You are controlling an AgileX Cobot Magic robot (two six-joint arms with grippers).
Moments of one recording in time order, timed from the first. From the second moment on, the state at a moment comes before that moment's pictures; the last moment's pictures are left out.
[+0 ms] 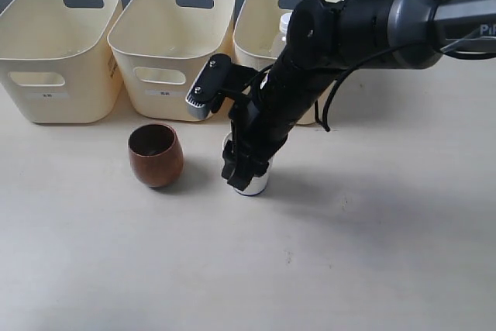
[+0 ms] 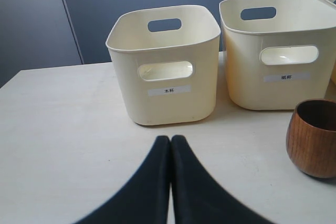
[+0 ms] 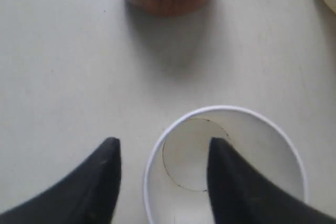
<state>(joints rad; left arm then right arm) -0.16 0.00 0.00 0.04 0.25 0.03 0.78 1.93 -1.29 0.42 0.71 -0.92</state>
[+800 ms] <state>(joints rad) -0.16 0.00 0.00 0.04 0.25 0.03 0.78 1.80 -1.47 0.50 0.49 -1.04</state>
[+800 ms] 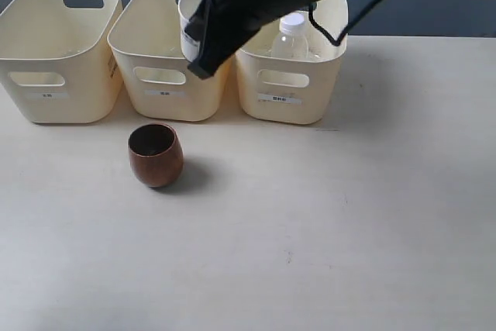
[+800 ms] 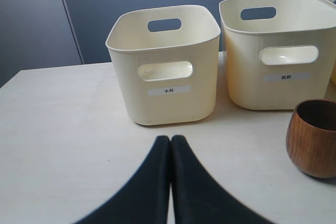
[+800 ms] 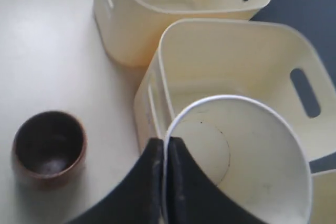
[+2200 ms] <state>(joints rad) -0.16 0.00 0.00 0.04 0.25 0.03 0.66 2.42 -2.23 0.48 0.78 -0.76</state>
